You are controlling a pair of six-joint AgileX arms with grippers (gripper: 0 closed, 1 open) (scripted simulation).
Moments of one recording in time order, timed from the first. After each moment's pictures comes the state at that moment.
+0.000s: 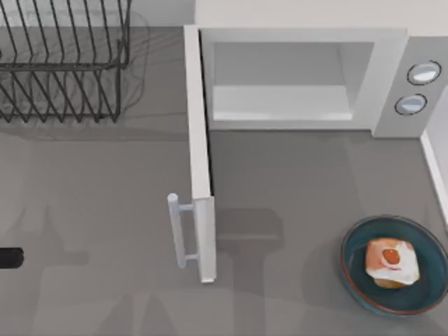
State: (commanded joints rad) left arm 0.00 0.00 0.00 0.00 0.00 0.00; right arm 0.00 0.00 0.00 0.00 0.00 0.00
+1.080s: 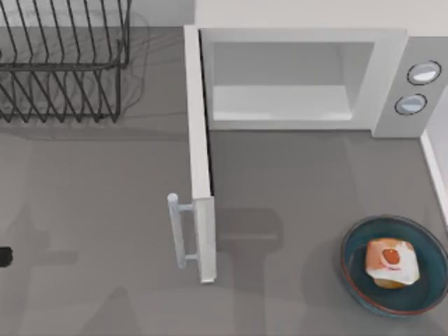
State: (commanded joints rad) left arm 0.18 0.09 -0.06 0.15 0.18 0.00; right arm 0.00 0.00 0.00 0.00 0.00 0.00
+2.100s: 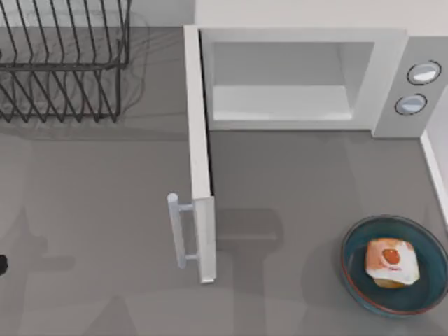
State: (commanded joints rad) left arm 0.22 -0.07 -0.04 -0.02 0.22 0.00; right arm 0.00 0.00 0.00 0.00 0.00 0.00
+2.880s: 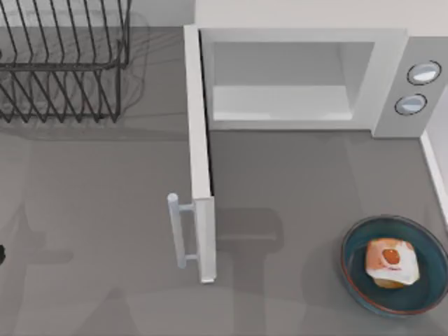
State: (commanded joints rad) left arm 0.25 0.11 -0.08 0.20 0.24 0.00; right arm 0.00 0.00 0.00 0.00 0.00 0.00
